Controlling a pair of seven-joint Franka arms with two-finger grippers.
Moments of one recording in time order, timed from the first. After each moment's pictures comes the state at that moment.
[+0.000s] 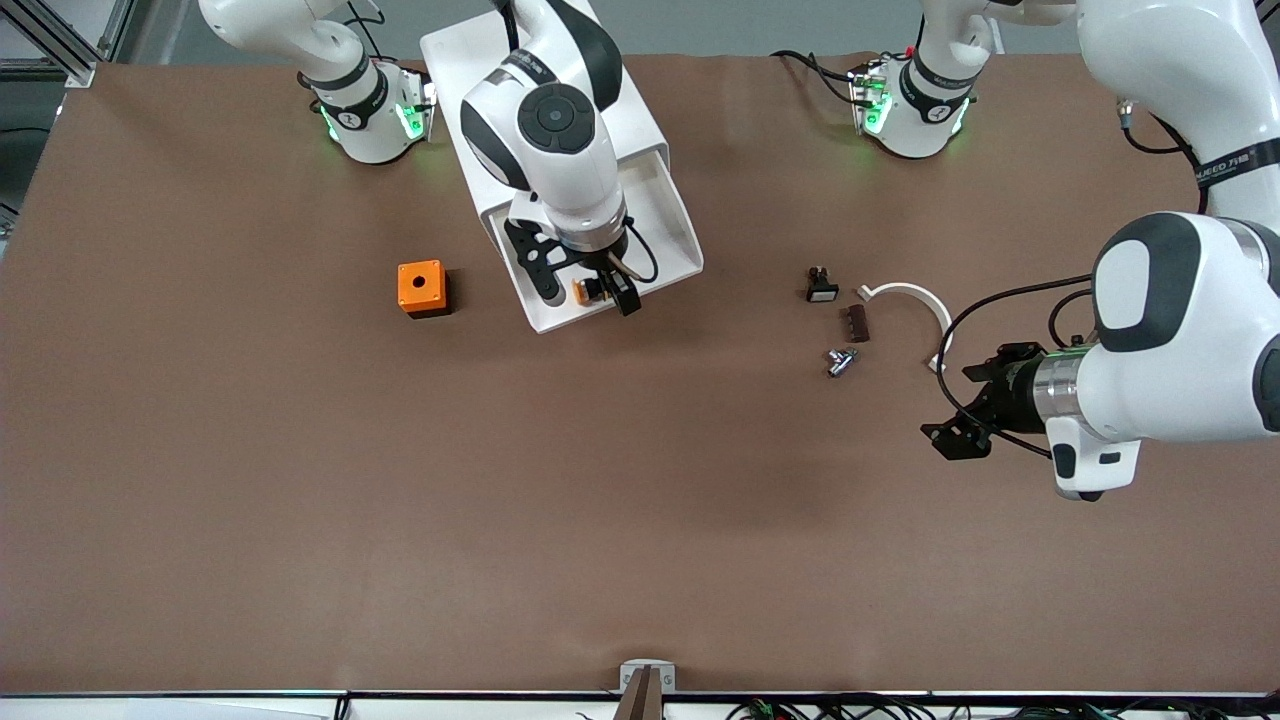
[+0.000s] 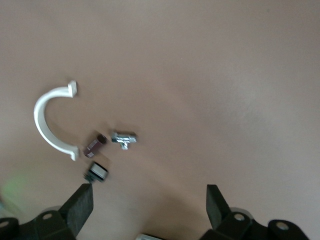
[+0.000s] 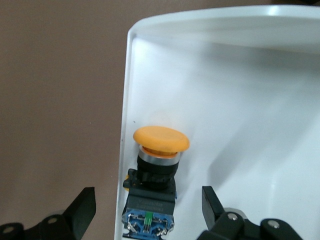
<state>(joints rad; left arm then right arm) -0.34 0.55 0.27 -1.19 -0.36 1.52 -0.85 0.72 0.35 0.08 -1.68 0.05 2.07 1.85</state>
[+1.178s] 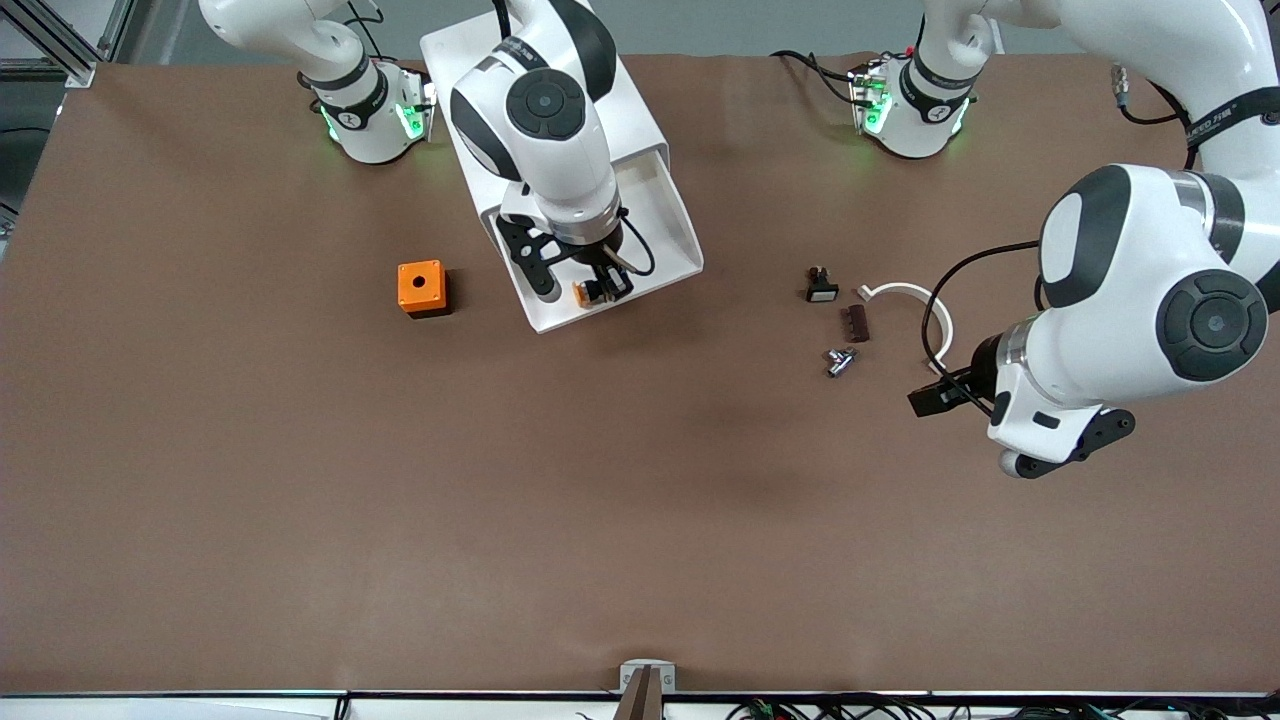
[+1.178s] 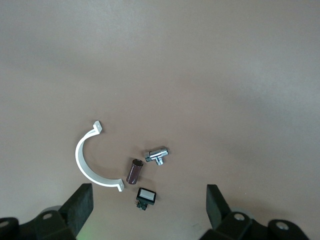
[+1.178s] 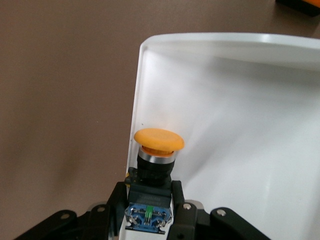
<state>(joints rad) -0.41 0.49 0.24 -1.22 -0.17 1.52 -0.58 0.72 0.32 0.06 -1.68 0.05 2.05 1.80</state>
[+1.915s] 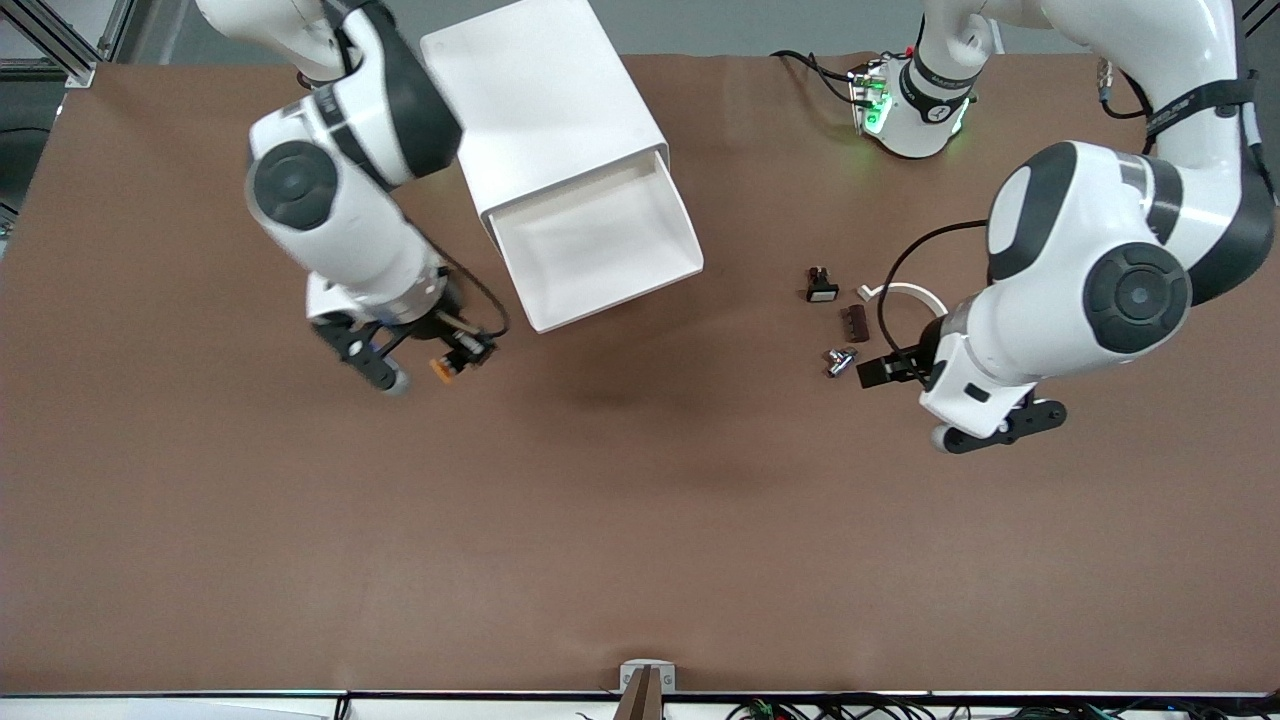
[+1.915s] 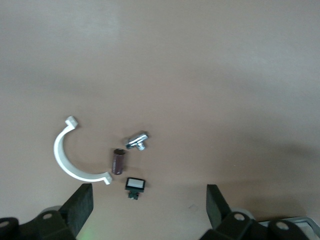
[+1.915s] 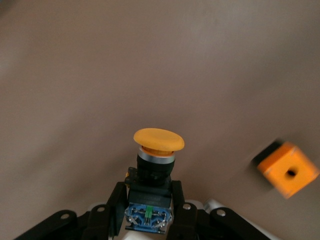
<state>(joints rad) -0.42 0.46 0.12 -1.28 -0.17 1.57 -0.51 0.35 0.27 0.04 -1.63 0.09 1.91 0.94</state>
